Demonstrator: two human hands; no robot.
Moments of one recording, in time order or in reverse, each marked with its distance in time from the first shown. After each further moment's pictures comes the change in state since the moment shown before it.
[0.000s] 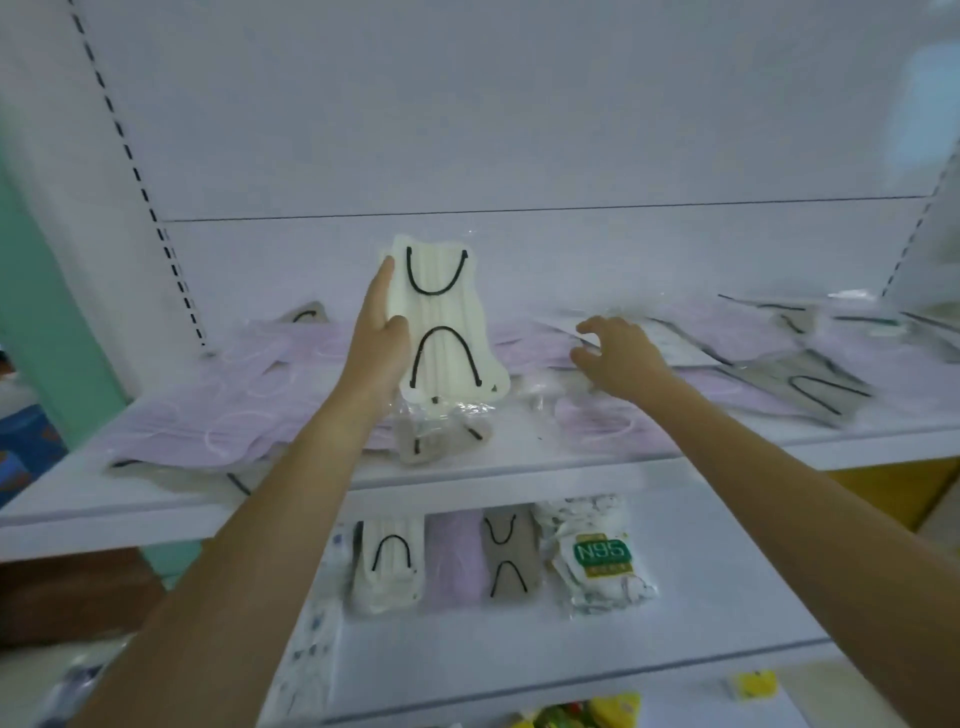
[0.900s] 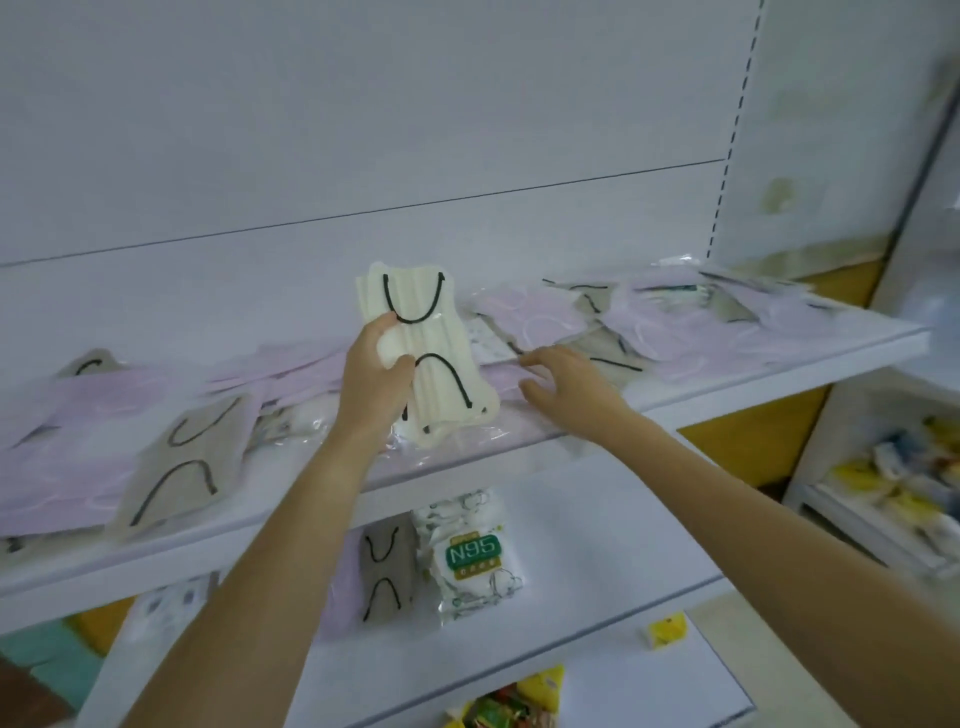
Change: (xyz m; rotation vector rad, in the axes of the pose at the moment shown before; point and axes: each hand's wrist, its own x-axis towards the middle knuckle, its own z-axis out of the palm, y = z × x) left_hand -0.042 0.021 0.220 0.099 -0.093 0.054; right_hand -0.052 0.170 -0.075 0.150 -0.053 -0.007
